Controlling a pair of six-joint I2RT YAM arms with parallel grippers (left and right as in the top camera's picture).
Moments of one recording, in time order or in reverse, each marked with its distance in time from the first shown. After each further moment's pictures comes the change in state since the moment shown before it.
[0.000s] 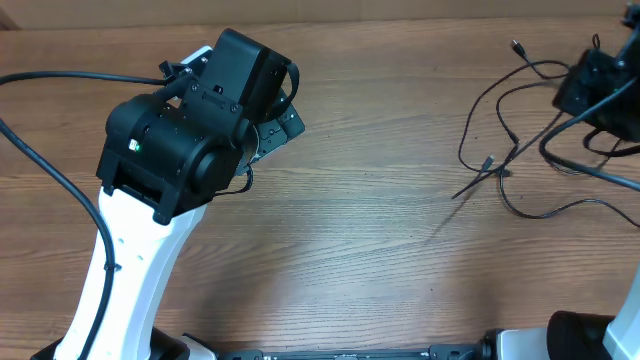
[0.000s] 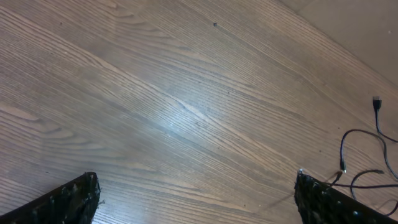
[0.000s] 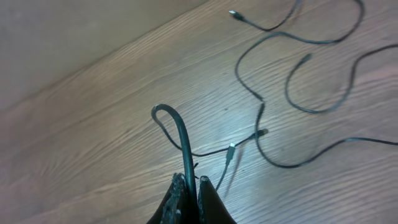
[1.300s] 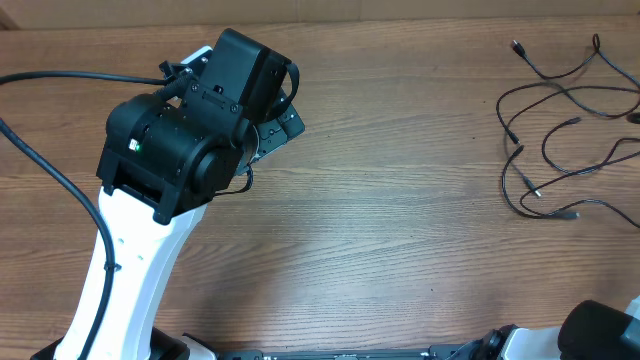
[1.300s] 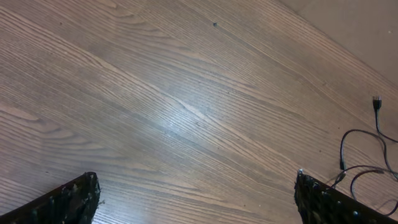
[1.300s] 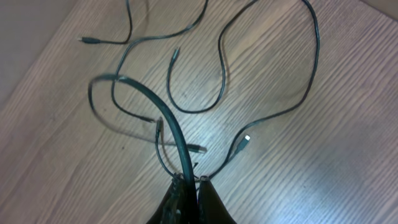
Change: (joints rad) left arm 0.000 0.000 0.000 0.000 0.000 0.000; right arm -0.482 0.000 -0.401 0.241 0.018 -0.026
